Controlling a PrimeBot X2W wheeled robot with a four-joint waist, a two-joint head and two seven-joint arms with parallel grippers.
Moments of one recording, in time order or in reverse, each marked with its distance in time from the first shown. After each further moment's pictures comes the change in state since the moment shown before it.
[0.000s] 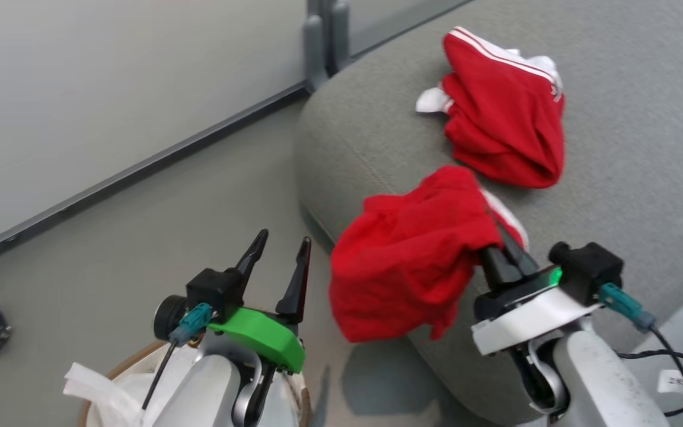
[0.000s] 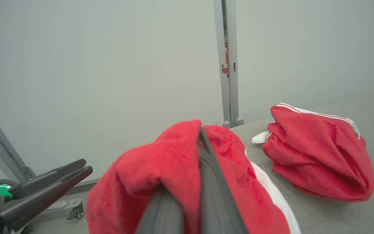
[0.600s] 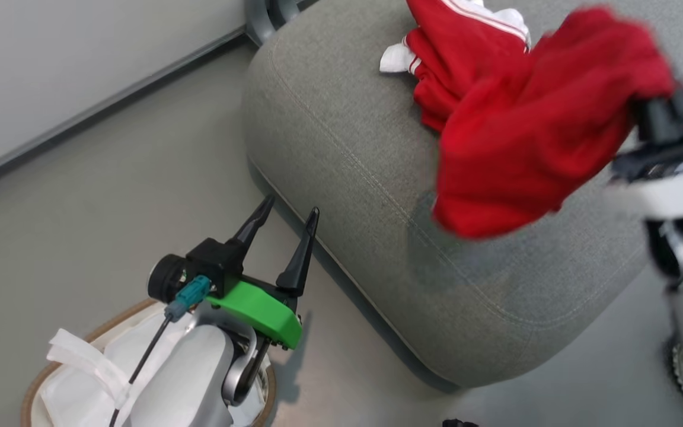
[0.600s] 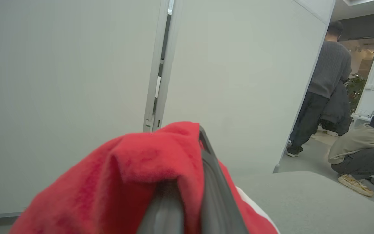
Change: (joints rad) left arm -0.093 0.072 -0.106 -0.054 -0.037 0.000 0.000; right arm -0.222 -0.168 -0.252 -0.115 -0.096 0.000 0.000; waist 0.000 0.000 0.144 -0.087
